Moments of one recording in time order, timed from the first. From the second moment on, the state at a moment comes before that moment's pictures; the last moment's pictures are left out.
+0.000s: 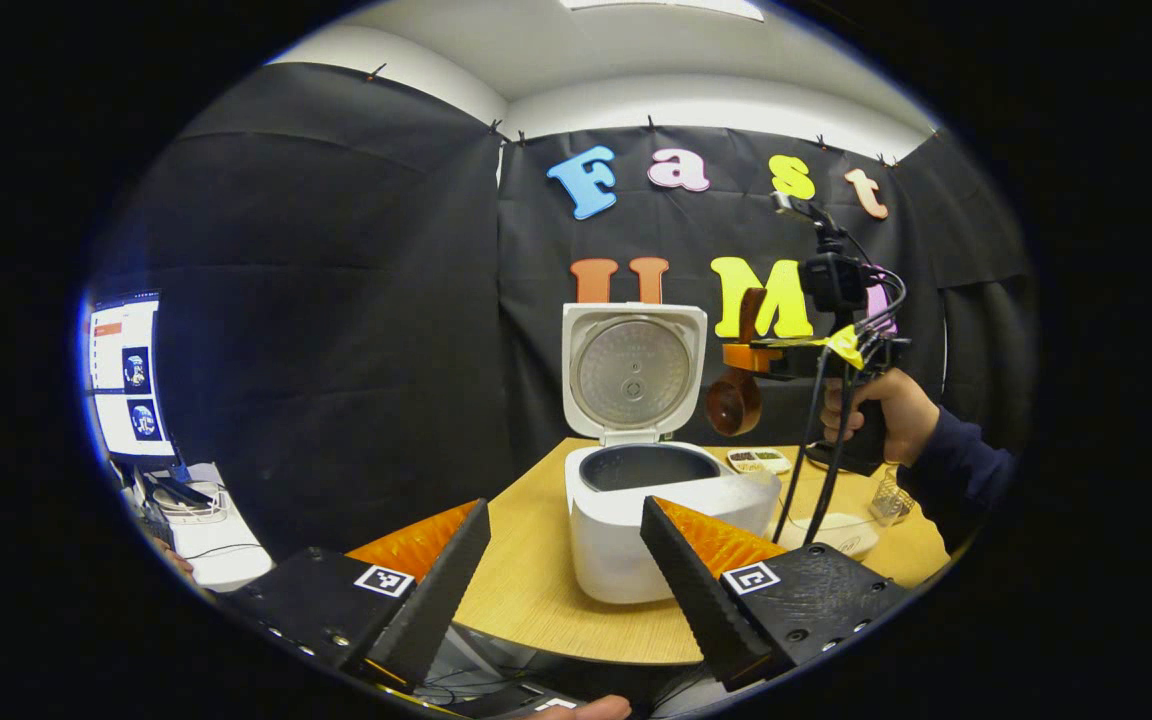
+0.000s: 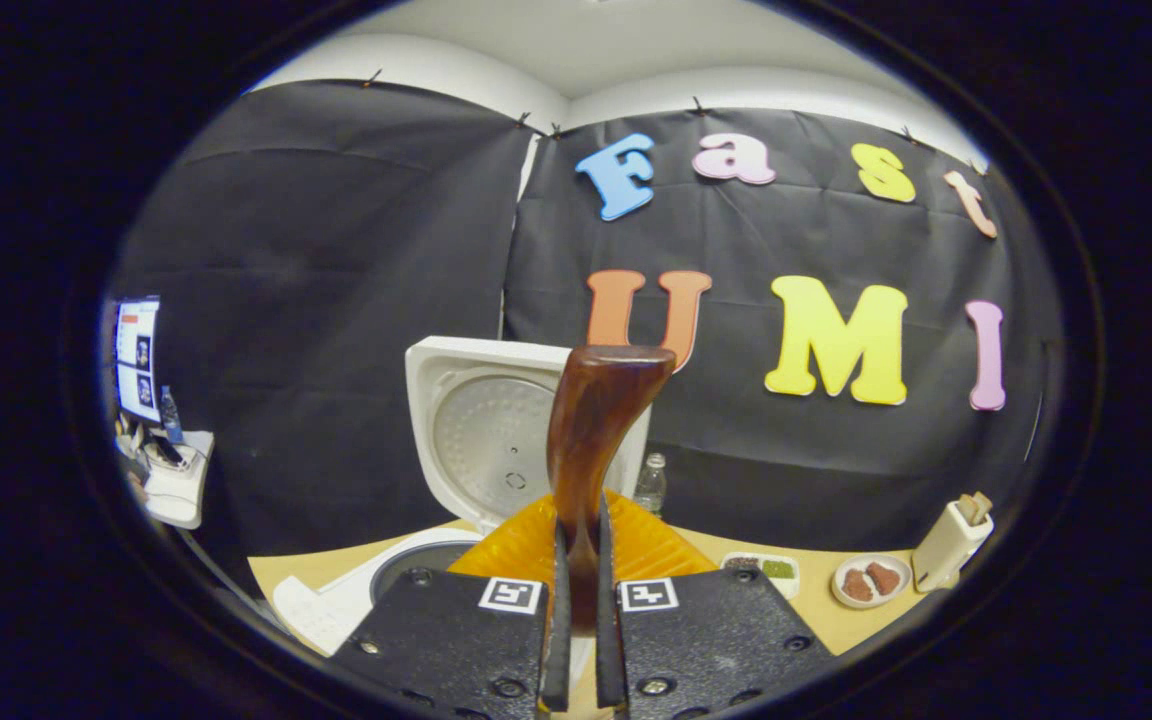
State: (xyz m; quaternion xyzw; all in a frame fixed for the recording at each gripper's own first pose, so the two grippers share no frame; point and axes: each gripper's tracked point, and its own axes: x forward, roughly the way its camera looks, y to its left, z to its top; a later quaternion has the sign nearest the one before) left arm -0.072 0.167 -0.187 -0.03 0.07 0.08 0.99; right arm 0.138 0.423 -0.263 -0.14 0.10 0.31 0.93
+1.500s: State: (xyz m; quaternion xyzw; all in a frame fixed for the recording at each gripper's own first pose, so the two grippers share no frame) left arm 0.027 0.119 -0.124 -0.05 0.01 0.08 1.00; right arm 0.169 0.021 -0.275 -0.03 0.16 0.08 0.98
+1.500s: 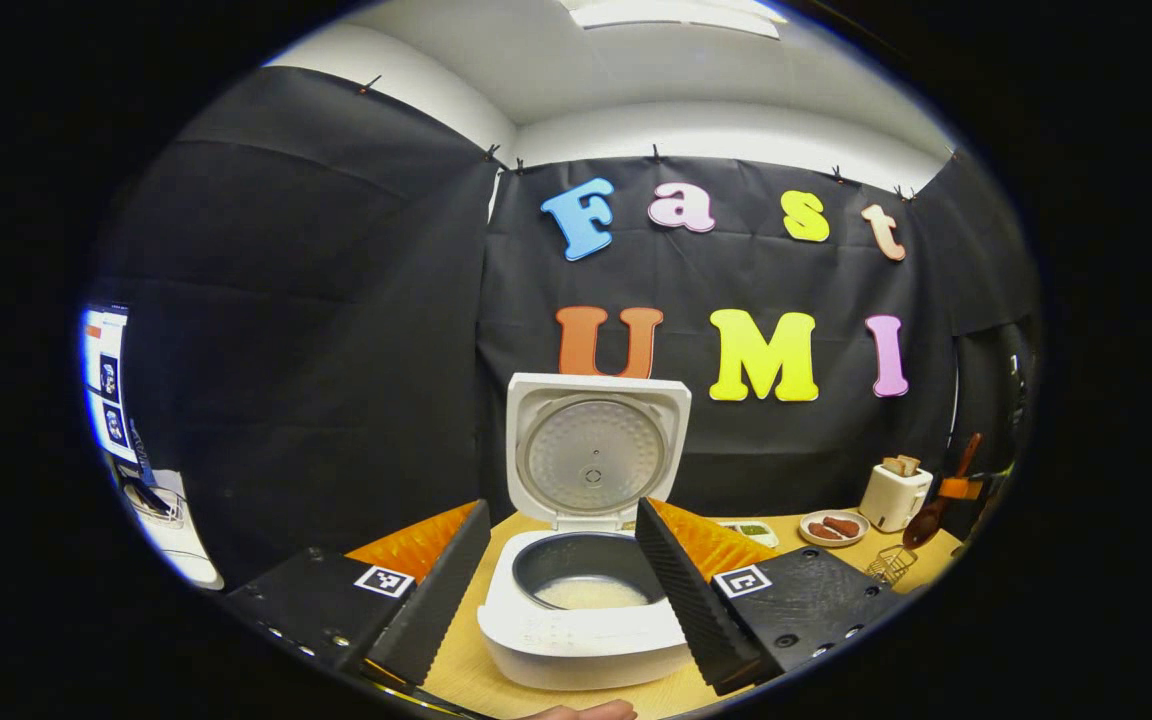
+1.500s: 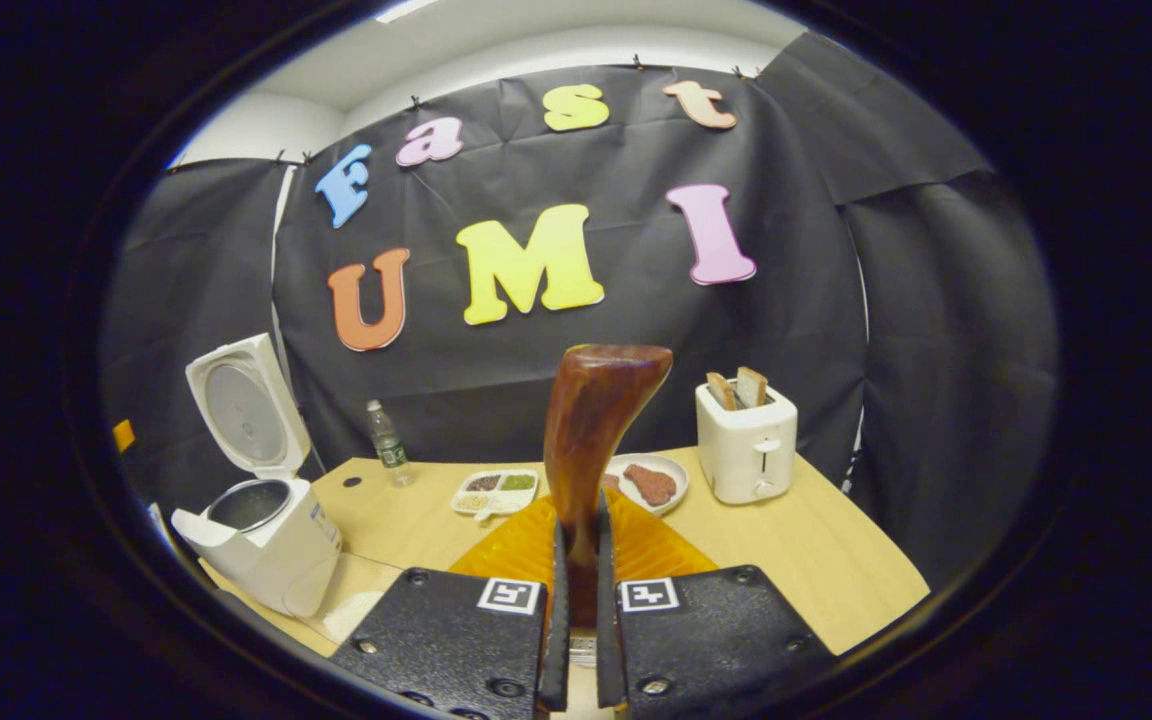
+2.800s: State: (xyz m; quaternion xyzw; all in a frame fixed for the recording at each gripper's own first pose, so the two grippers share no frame) left arm 0.120 0.127 -0.016 -0.03 -0.01 0.05 1.00; right arm 0.105 0.012 -0.219 -0.07 0.06 0.05 0.99
